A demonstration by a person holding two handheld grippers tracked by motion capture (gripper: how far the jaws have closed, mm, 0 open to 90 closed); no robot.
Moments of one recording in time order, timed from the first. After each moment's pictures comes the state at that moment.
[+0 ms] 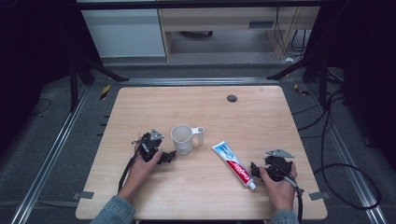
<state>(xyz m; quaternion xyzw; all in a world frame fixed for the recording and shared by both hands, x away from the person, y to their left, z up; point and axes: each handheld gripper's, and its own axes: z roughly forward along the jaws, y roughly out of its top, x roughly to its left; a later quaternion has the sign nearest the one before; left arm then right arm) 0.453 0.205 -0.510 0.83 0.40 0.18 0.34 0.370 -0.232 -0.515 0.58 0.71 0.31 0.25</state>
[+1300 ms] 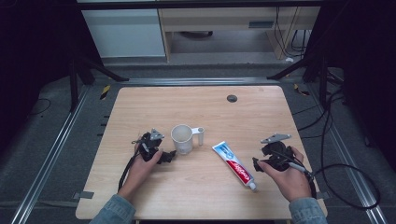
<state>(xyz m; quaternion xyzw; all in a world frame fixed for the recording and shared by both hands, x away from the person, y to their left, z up) 0.454 0.205 -0.510 0.83 0.40 0.18 0.34 0.360 -0.207 -0.408 0.50 0.80 0.23 0.23</state>
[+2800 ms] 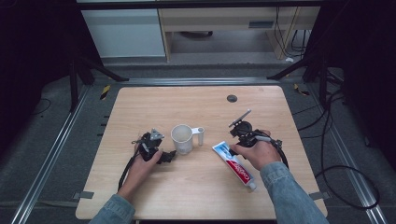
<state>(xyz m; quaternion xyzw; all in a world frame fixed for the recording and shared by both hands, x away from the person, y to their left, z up) 0.454 0.205 -0.510 0.83 0.40 0.18 0.34 0.424 -0.130 -0.390 0.46 0.87 0.16 0.13</state>
